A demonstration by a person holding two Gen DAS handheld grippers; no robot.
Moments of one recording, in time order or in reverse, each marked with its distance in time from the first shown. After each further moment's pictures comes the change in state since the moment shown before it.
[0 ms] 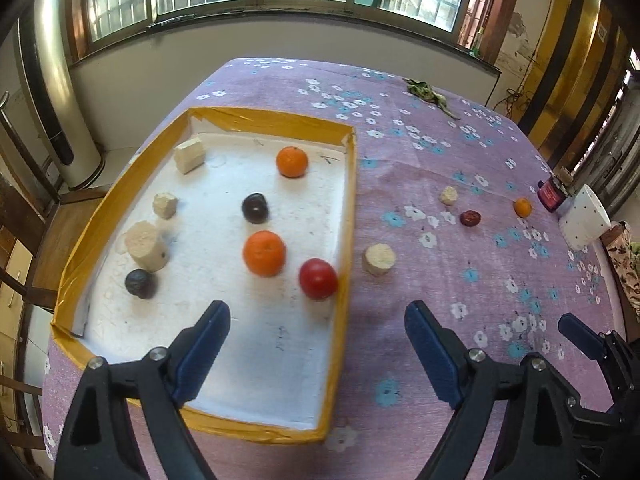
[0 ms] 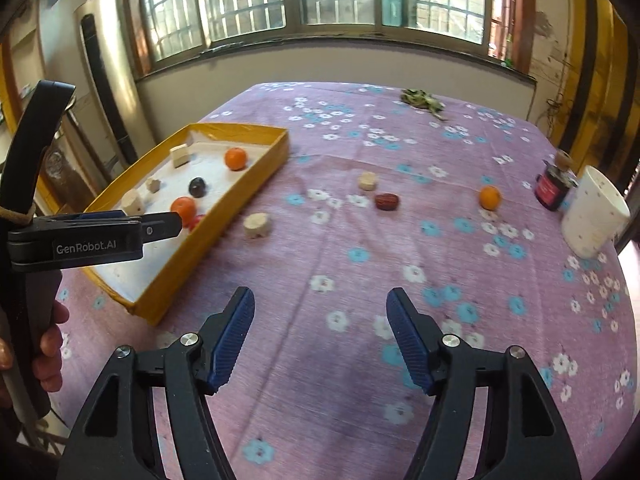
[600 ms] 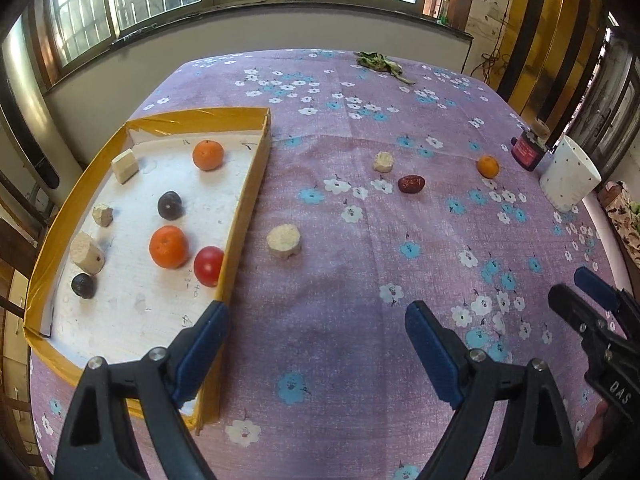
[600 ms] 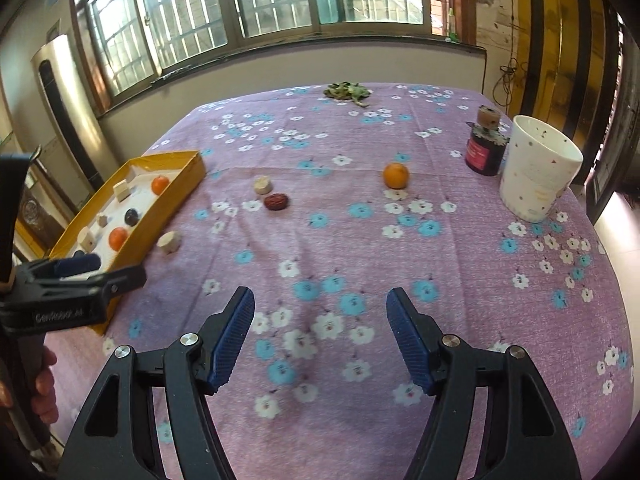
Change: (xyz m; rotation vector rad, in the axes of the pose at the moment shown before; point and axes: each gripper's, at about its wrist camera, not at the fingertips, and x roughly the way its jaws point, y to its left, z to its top) left arm 0.014 -0.079 -0.010 0.110 0.049 0.009; right arm -0.009 -0.106 -0.006 0.156 -0.013 -0.047
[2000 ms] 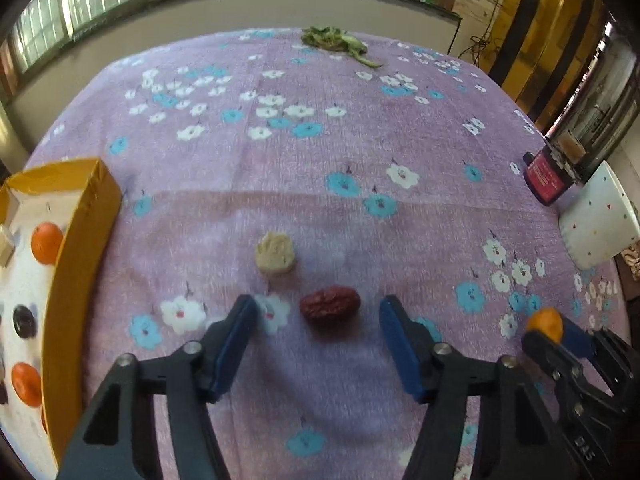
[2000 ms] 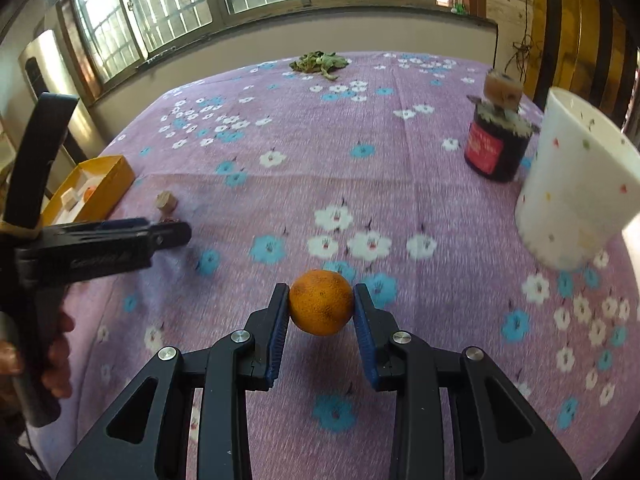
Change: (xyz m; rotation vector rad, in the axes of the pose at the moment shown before) left arm 0.121 -0.085 0.094 0.032 0.041 -0.065; right arm 0.096 -0.083 0.045 -0.005 0.101 0.046
